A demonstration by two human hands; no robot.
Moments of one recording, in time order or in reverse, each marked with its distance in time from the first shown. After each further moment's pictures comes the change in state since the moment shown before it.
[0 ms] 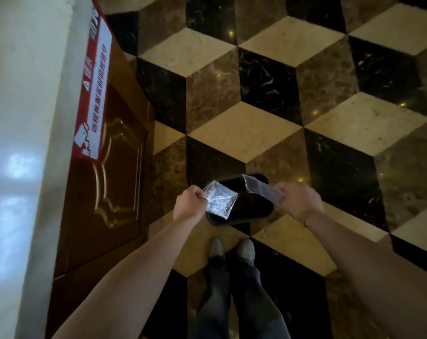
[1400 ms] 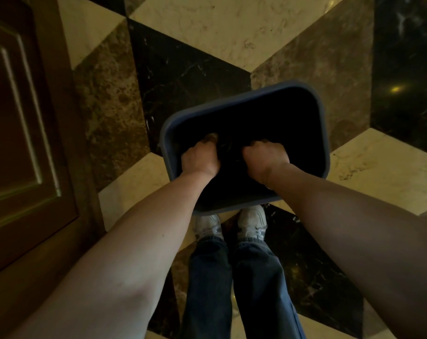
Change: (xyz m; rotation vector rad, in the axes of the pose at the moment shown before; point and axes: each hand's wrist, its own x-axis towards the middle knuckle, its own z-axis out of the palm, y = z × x) left_hand 0.272 -0.123 0.291 0.623 -0.221 0.223; right_hand 0.256 0.031 0.327 -0.448 -0.234 -0.169
